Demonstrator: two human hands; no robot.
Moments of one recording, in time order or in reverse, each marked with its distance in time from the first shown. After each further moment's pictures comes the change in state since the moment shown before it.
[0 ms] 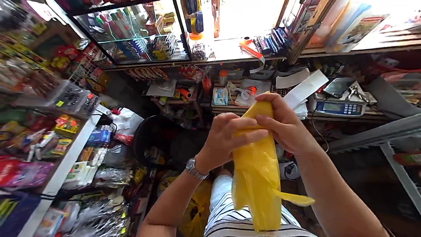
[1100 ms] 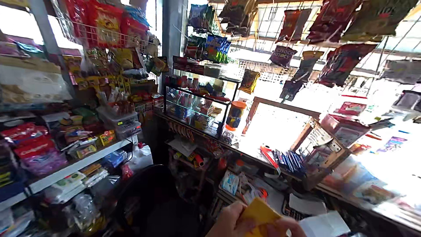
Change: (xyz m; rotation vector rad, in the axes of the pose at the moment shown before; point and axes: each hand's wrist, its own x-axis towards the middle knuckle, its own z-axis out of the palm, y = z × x) left_hand 0.005 -0.011 0.012 -0.388 0.127 -0.617; right_hand 0.012 0.036 0.008 -0.117 0.249 -0.453
